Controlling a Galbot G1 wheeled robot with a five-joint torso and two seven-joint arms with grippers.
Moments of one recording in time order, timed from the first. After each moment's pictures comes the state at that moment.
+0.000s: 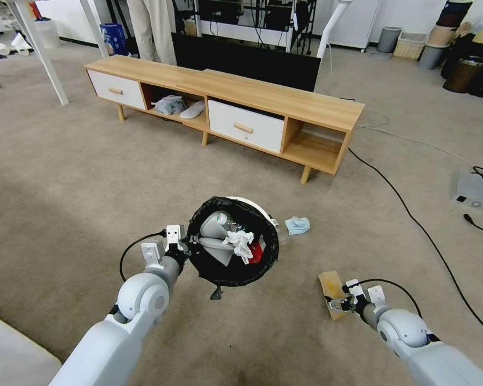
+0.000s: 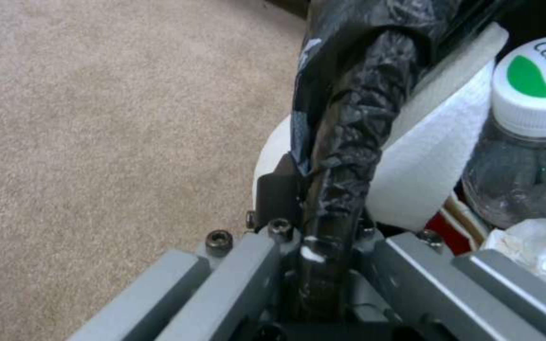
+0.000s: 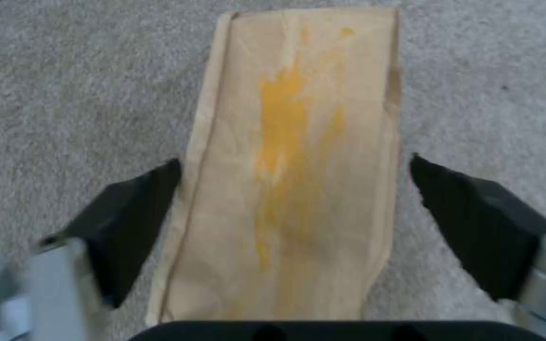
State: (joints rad) left arm 1.08 -1.11 -0.21 -1.88 -0.77 0.41 -0.30; right arm -1.13 0.90 0.18 1.39 0.51 -0.38 -0.07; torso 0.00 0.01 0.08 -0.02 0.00
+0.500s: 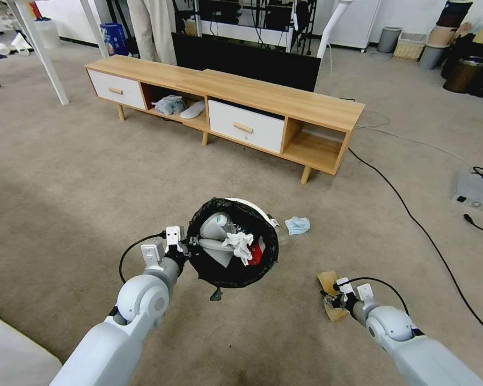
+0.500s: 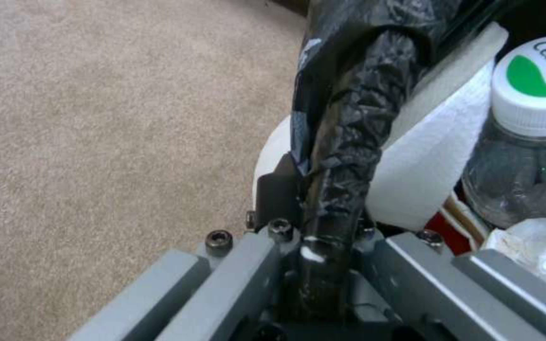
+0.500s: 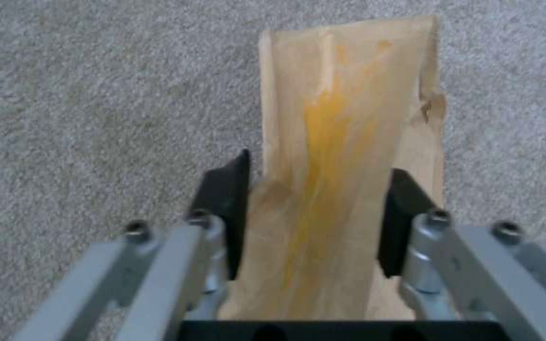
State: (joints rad) left arm 1.09 -1.12 -0.21 -1.88 -0.77 0.40 -0.30; right arm -1.08 0.94 0.13 1.31 0.48 -0.34 -0.09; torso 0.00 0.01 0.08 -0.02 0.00
